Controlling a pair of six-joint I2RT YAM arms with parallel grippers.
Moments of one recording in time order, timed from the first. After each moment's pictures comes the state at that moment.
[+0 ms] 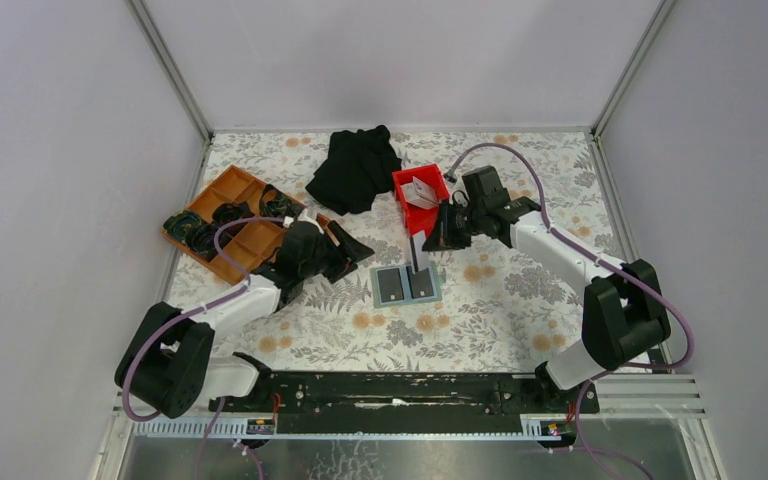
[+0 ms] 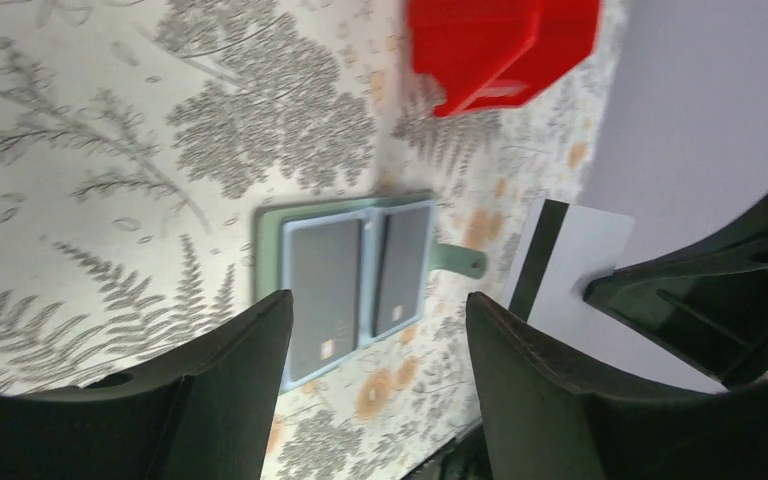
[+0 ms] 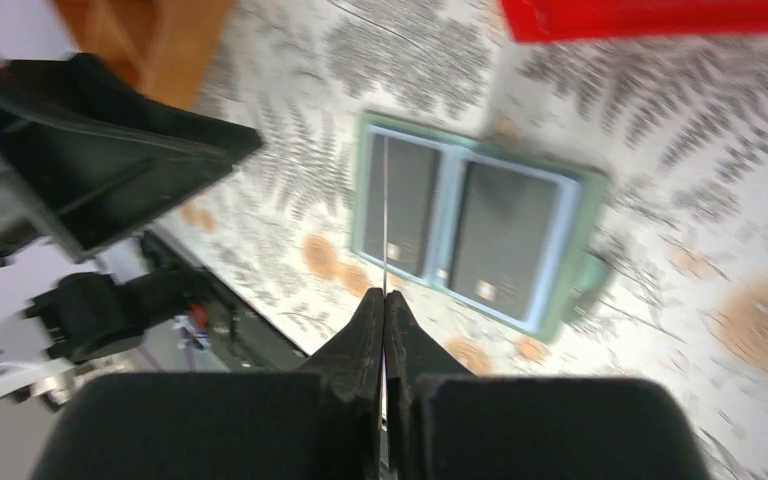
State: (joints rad) left arm -0.45 1.29 0.52 0.22 0.23 -1.11; right arm 0.46 1.54 1.10 -0.40 -0.51 0.55
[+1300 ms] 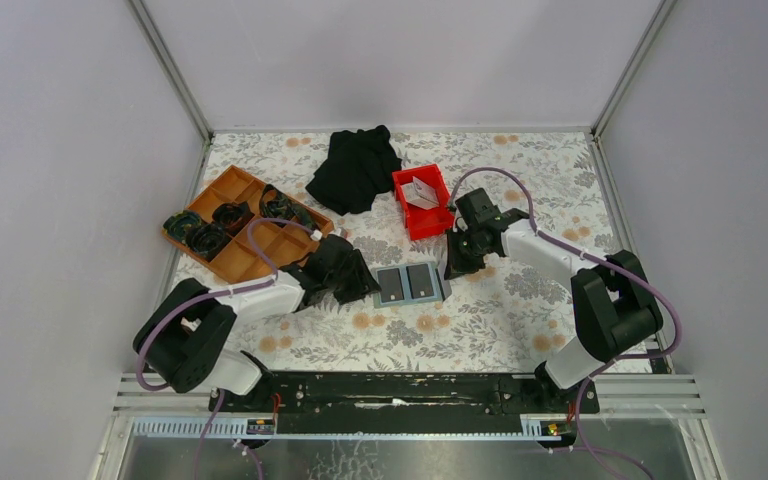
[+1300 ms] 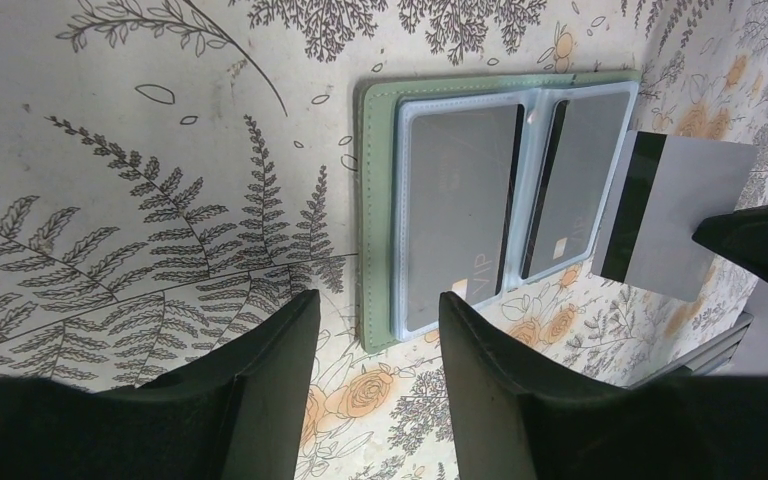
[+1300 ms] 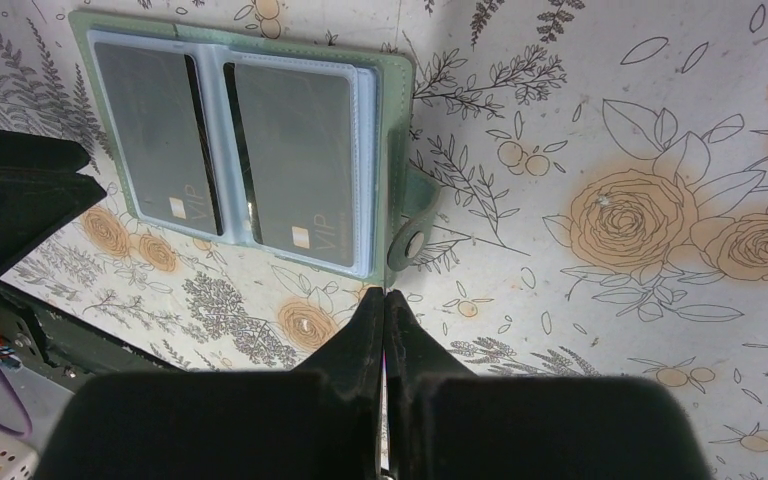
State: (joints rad) left arm -0.64 1.43 0.58 -0.02 0.10 -0.96; right arm 0.49 1.59 1.01 -0.60 -0.24 0.38
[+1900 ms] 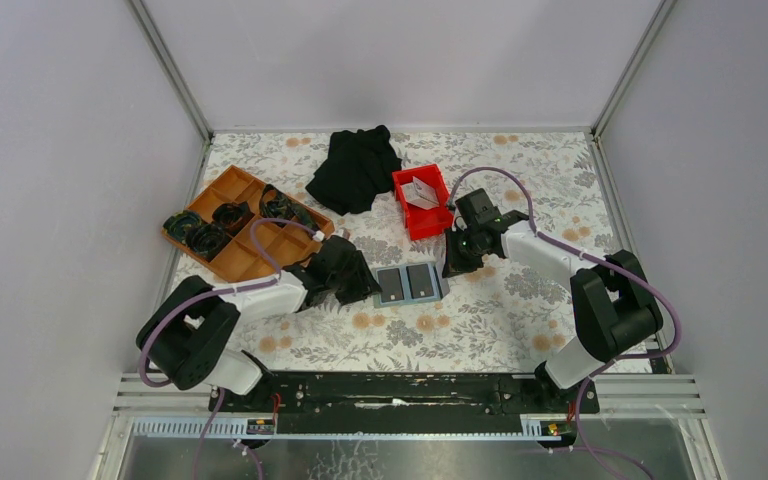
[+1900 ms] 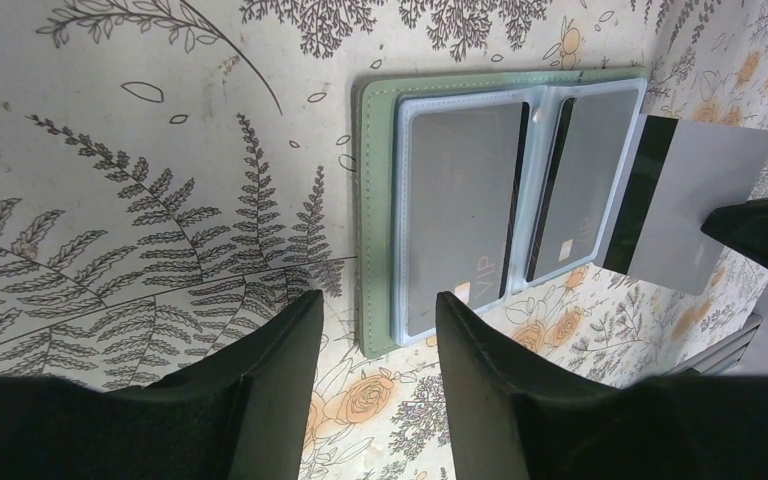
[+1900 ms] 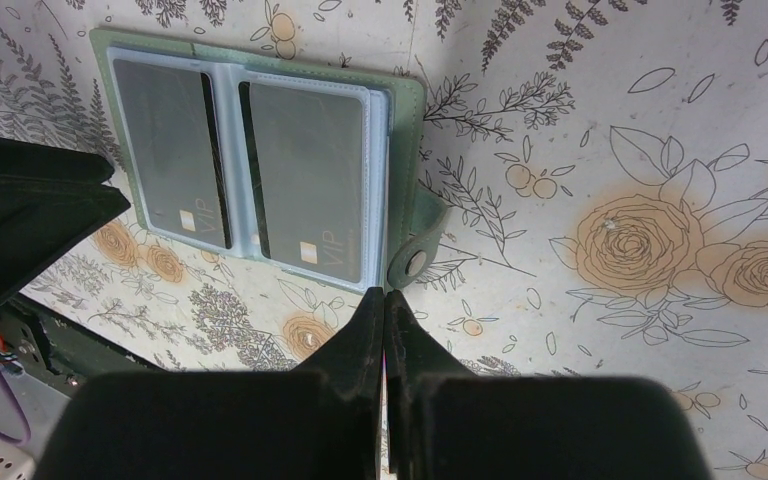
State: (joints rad) left arm -0.65 1.45 0.59 -0.01 0.09 -0.97; right arm 0.49 1.59 0.99 -0.54 -0.25 0.38
